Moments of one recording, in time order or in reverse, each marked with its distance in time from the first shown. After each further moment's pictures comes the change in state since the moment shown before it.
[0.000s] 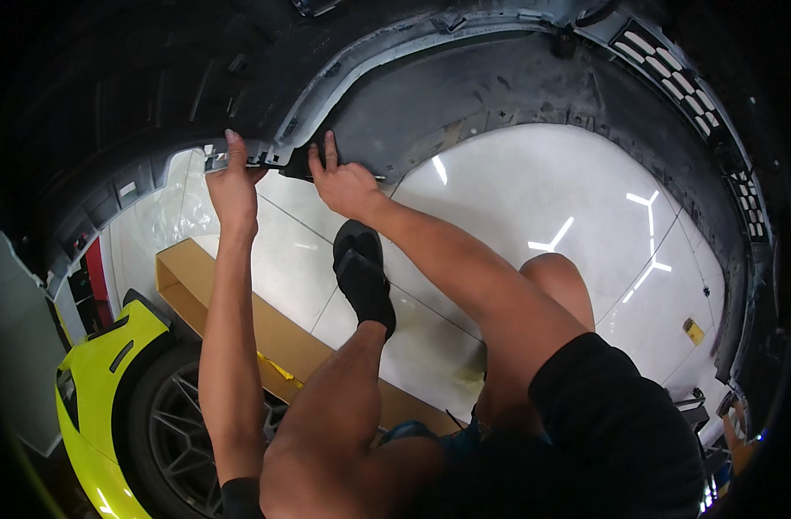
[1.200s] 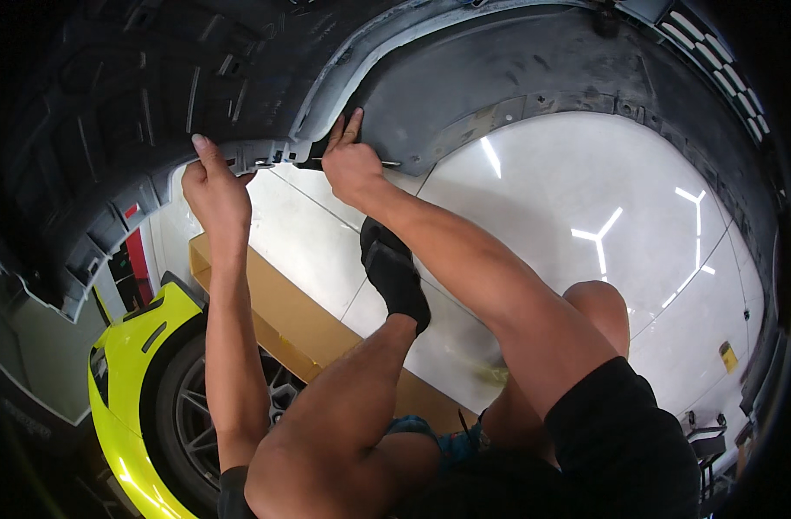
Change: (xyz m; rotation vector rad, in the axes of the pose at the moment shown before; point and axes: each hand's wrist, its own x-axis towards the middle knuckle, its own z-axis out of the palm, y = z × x) left_hand 0.000 0.033 -0.008 0.460 0.199 0.191; right_hand 0.033 -0.015 -0.018 0.048 -0.157 0.180
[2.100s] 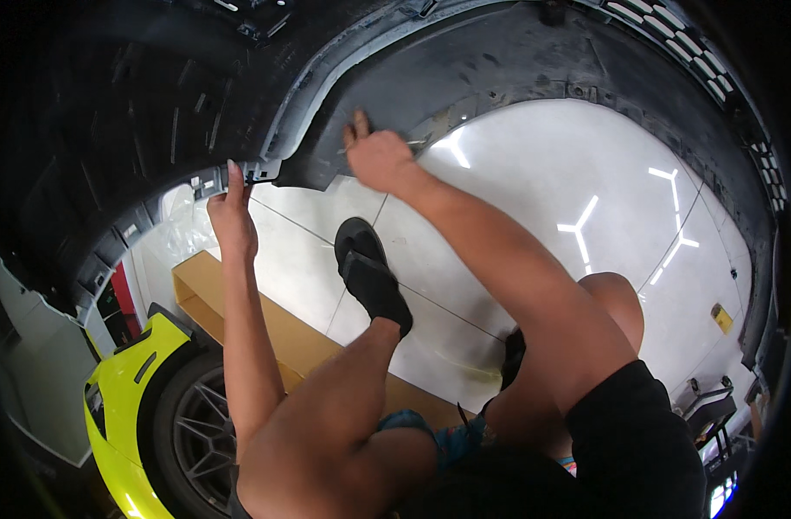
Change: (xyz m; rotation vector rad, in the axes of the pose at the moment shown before) left_hand -0.019 -0.062 0.035 -0.601 -0.242 -0.141; right_hand -0.032 0.102 -0.003 -0.030 -0.043 -0.001
